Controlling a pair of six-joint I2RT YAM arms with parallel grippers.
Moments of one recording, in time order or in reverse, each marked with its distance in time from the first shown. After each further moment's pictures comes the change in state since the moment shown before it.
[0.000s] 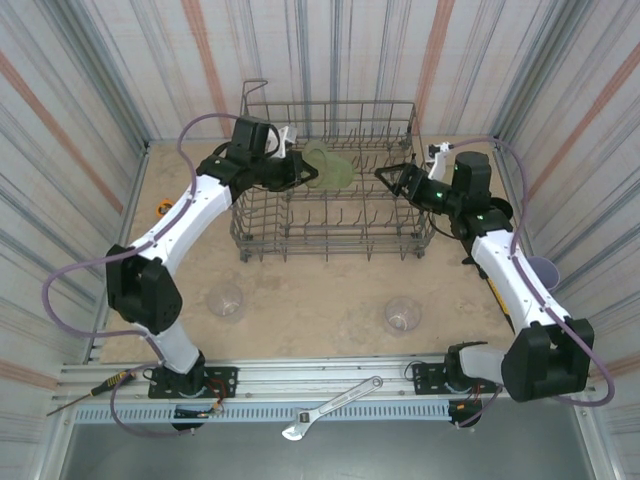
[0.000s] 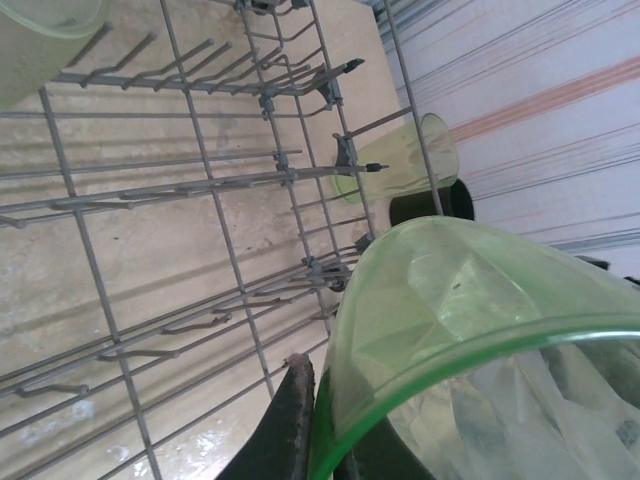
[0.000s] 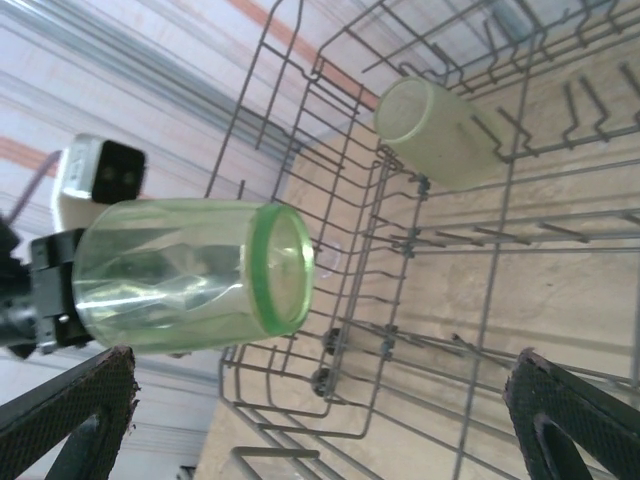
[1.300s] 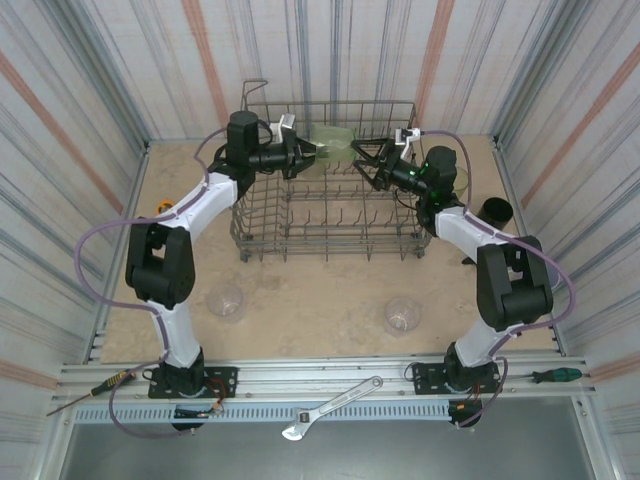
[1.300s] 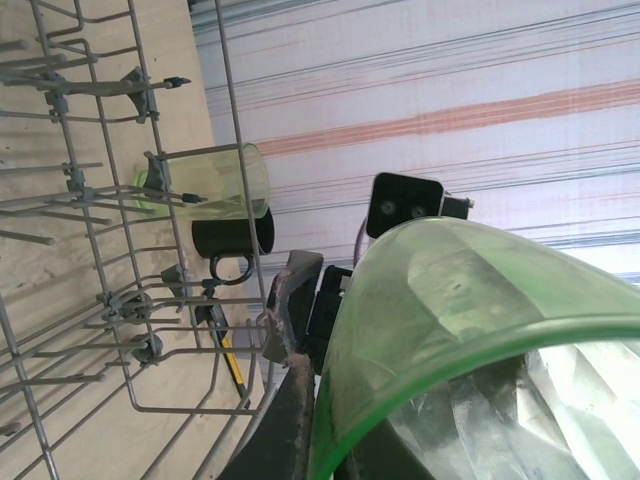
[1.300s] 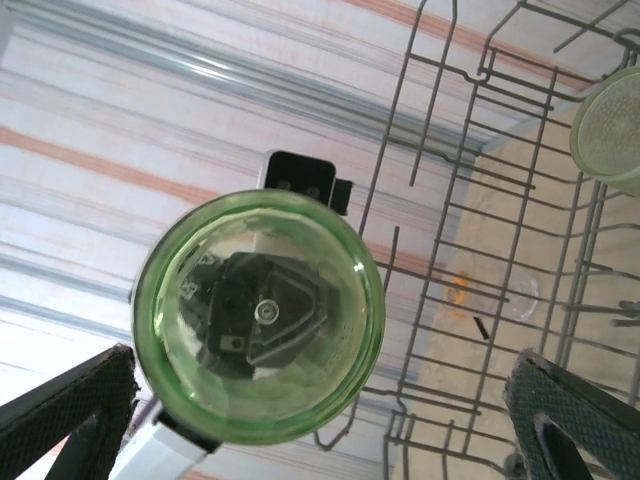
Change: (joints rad) left arm 0.092 0.177 -0.067 0.658 0.415 -0.545; right arm 0.072 0.415 0.013 0.872 -0.143 0.615
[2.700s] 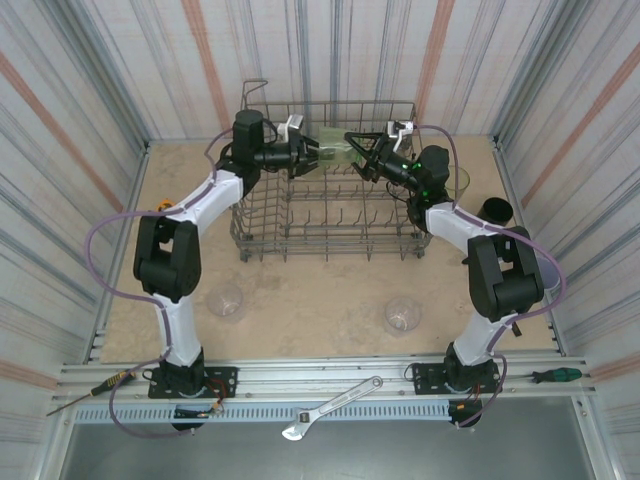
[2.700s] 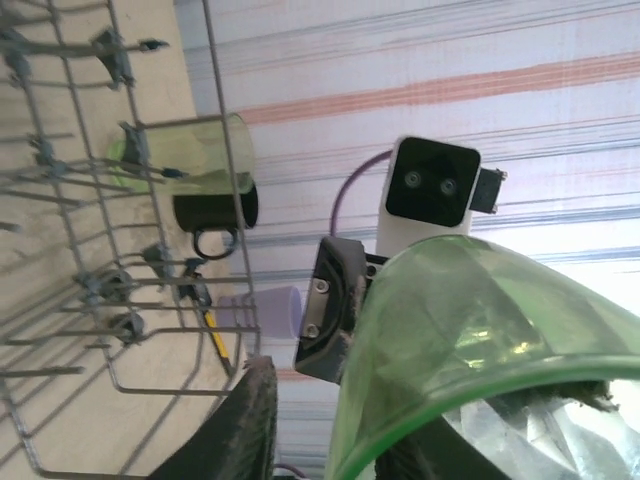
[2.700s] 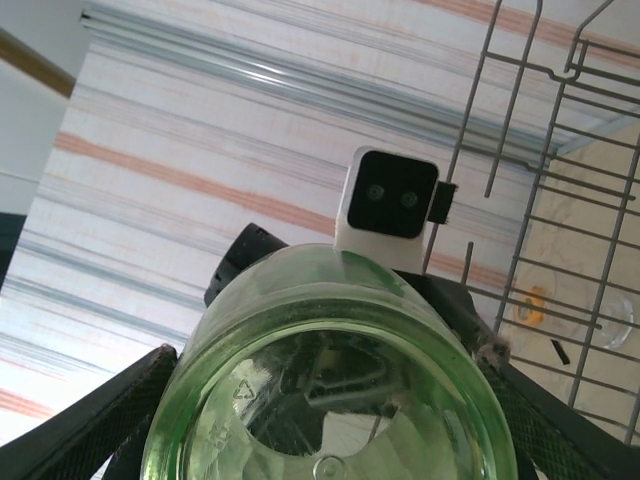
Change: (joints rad) left arm 0.011 0.063 0.088 -0.054 0.072 0.007; right arm 0.040 0.064 0.056 0.159 0.027 0.139
